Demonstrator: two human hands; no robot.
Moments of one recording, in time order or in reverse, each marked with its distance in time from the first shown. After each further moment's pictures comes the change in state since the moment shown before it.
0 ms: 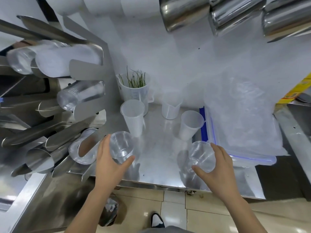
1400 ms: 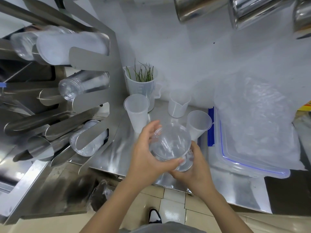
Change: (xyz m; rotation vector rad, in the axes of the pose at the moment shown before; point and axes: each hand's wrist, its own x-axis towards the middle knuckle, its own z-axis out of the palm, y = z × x) left_hand -0.022 0.112 0.037 -0.422 -0.196 0.192; right_hand 0.015 -0.043 0.039 0.300 -0.263 -0.067
